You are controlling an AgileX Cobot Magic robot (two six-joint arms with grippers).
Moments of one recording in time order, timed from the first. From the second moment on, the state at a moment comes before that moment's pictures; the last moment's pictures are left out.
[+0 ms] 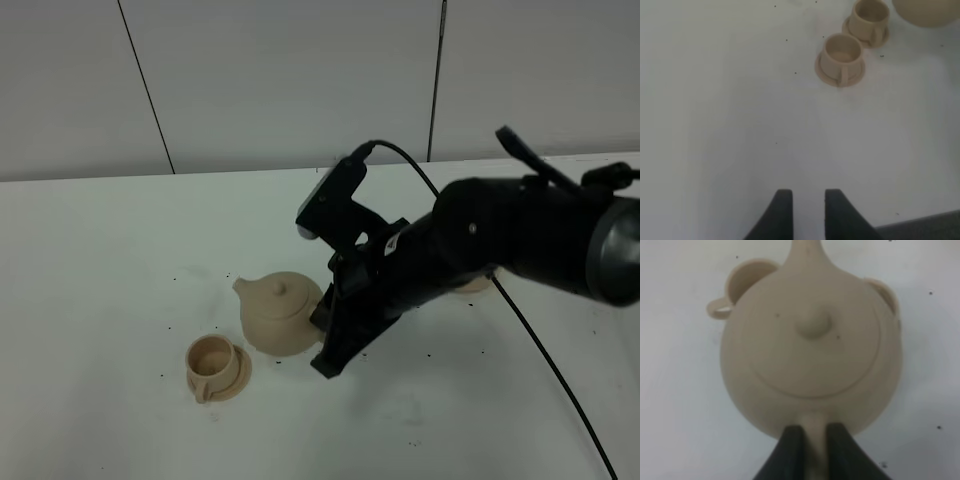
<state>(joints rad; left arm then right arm) 0.00 0.15 -0.51 -0.11 1.05 0.15 0.69 1.83 -1.28 0.52 0.49 -0.85</state>
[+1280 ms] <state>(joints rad) 0.00 0.15 -0.51 -0.11 1.05 0.15 0.76 1.80 -1.18 0.47 0.44 -0.94</state>
